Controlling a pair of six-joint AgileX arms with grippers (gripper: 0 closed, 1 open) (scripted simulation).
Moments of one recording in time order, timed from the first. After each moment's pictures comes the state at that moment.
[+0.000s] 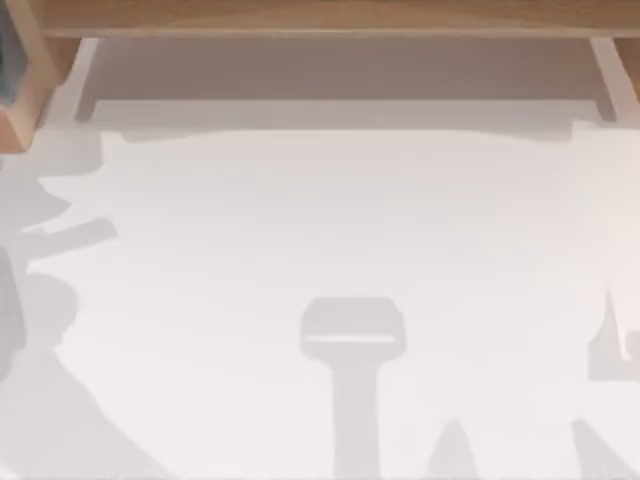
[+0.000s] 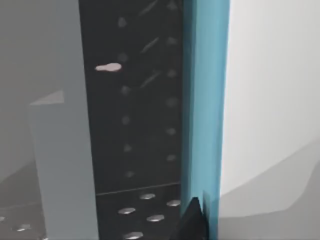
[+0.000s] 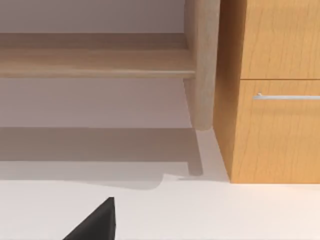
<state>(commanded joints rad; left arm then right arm) 0.47 1.99 1.04 0.65 0.50 1.73 0.00 0.00 0.00 0.00 0.00 0.00</state>
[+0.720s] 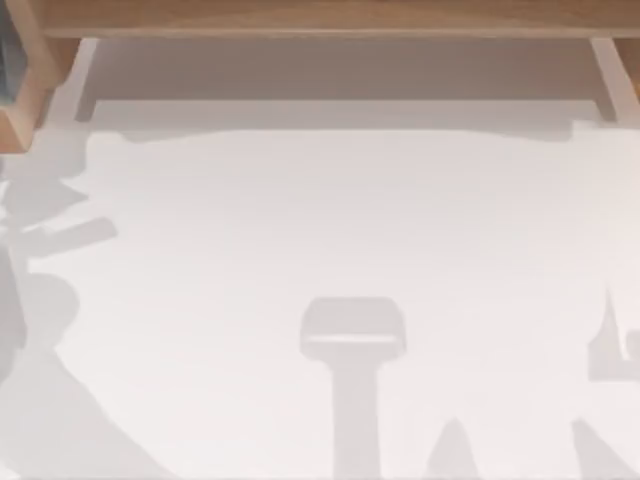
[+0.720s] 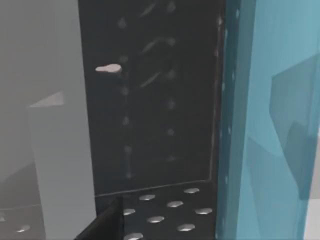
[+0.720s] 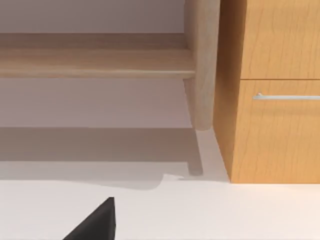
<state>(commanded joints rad) 0.47 1.99 1.04 0.65 0.50 1.73 0.00 0.00 0.00 0.00 0.00 0.00</state>
